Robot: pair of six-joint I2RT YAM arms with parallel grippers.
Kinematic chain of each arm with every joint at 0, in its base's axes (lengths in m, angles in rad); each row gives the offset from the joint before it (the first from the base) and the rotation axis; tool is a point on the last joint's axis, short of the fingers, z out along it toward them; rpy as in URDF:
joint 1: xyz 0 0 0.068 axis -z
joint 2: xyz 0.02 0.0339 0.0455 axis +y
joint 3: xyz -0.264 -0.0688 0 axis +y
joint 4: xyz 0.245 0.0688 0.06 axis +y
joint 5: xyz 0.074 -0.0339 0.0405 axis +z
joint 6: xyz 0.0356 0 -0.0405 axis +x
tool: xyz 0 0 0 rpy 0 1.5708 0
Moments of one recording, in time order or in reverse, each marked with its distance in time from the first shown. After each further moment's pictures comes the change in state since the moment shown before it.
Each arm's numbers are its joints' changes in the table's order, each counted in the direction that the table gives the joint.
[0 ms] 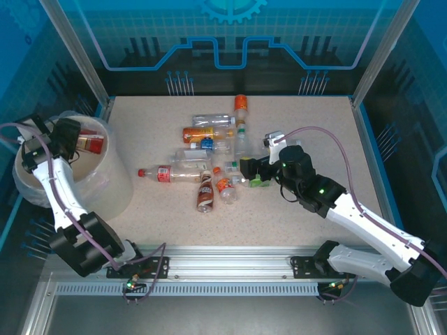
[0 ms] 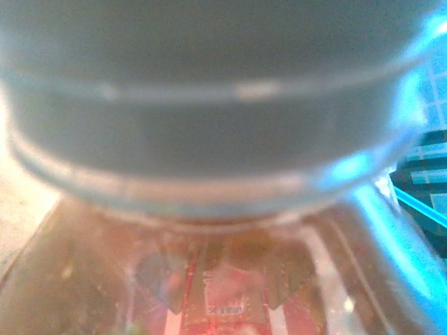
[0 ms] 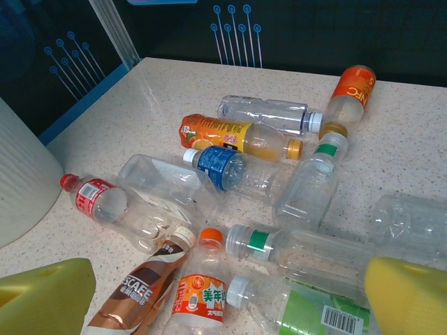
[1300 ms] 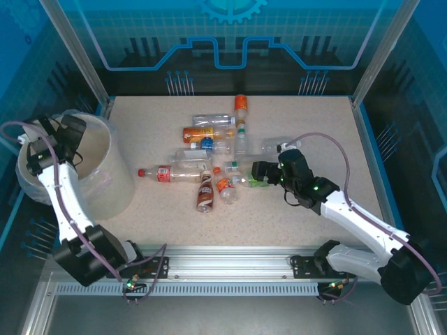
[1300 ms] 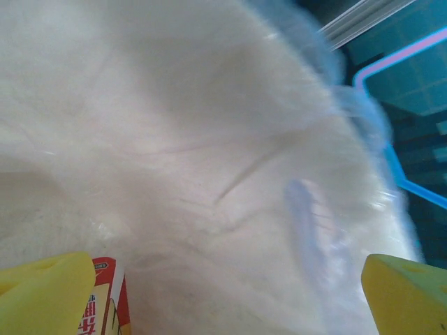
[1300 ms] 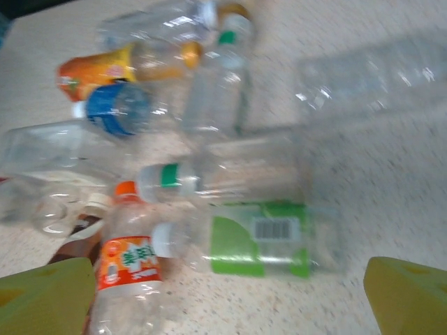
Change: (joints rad) left arm 0.046 -0.114 0.003 0.071 0.150 0.088; right arm 0.161 0.068 0.140 0.080 0.003 0.311
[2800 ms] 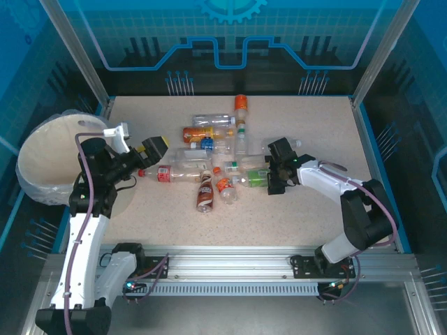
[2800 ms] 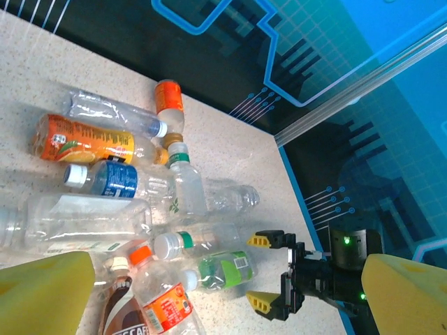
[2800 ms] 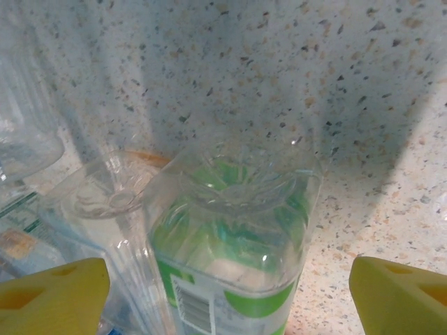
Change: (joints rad) left arm 0.580 -0.423 0.352 -0.216 -0.459 0.098; right arm 0.137 0.464 -0.170 0.120 0.163 1.332
